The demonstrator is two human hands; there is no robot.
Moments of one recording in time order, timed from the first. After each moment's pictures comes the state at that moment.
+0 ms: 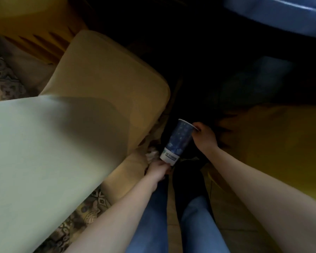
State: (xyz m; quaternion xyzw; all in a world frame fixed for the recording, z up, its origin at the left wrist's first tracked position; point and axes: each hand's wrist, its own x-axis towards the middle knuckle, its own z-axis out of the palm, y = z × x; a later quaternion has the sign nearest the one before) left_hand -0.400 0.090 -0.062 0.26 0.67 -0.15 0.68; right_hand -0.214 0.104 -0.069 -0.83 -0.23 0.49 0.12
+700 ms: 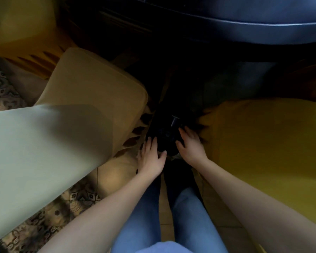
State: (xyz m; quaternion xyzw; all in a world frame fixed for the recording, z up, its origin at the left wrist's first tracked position) left_hand -0.334 0.070 -0.011 0.68 0.57 -0.18 0.43; right_hand -0.183 0.027 -0.020 -0.80 -0.41 0.44 0.06
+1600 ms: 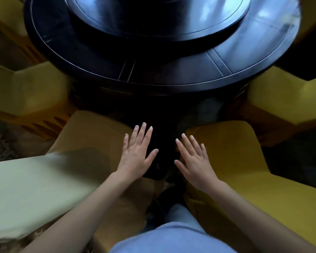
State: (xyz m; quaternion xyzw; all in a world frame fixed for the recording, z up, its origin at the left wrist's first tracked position) left_hand -0.337 0.076 0.218 0.92 0.33 -0.02 0.20; right_hand -0.183 -0.077 0.207 -0.82 -0.53 0.21 0.08
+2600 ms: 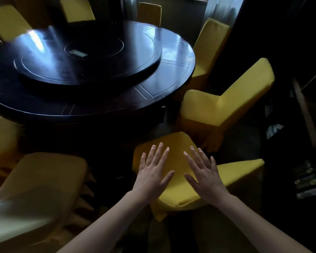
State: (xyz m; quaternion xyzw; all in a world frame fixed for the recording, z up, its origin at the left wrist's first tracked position) left_hand -0.231 -0.189 0.287 0.97 0.18 0.01 0.17; right_hand -0.116 -0.352 0.271 -0.89 -0.44 0.07 0.09
